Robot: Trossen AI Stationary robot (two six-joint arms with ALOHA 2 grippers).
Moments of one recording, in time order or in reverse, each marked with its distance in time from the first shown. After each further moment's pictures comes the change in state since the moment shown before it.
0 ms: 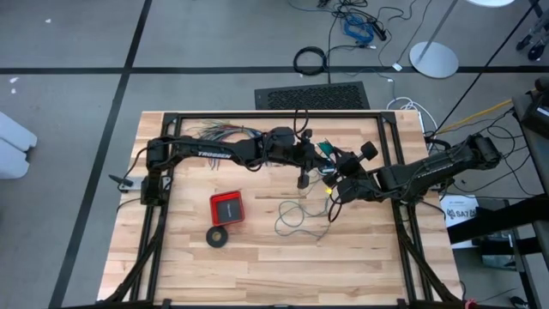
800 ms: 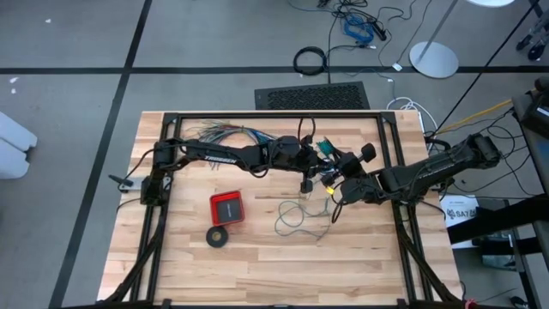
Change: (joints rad) left arm -0.022 0.057 -0.003 -0.009 -0.106 0.026; right arm 0.033 -0.010 0.000 0.144 0.029 0.000
